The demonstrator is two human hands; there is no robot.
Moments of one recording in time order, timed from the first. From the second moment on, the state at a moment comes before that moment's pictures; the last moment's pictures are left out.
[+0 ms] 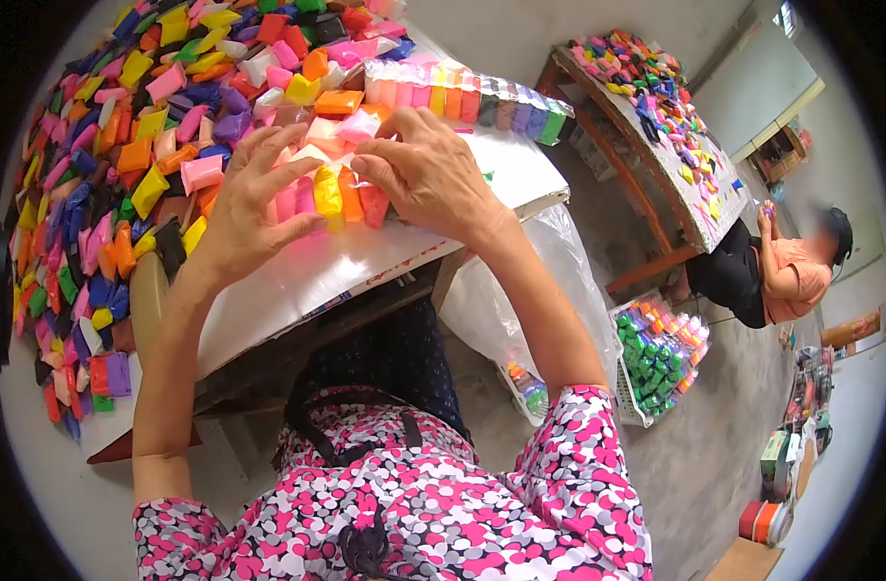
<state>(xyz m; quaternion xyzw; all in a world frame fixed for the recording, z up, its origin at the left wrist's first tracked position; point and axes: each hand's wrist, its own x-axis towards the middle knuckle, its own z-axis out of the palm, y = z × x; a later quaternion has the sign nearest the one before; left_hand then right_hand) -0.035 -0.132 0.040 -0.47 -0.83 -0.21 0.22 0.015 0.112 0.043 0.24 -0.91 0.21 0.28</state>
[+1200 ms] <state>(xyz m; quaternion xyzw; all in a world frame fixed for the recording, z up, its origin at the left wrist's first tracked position) -0.018 -0.120 0.053 -0.42 -0.87 -0.24 -0.02 0.019 0.106 0.047 0.29 -0.94 0.16 0.08</state>
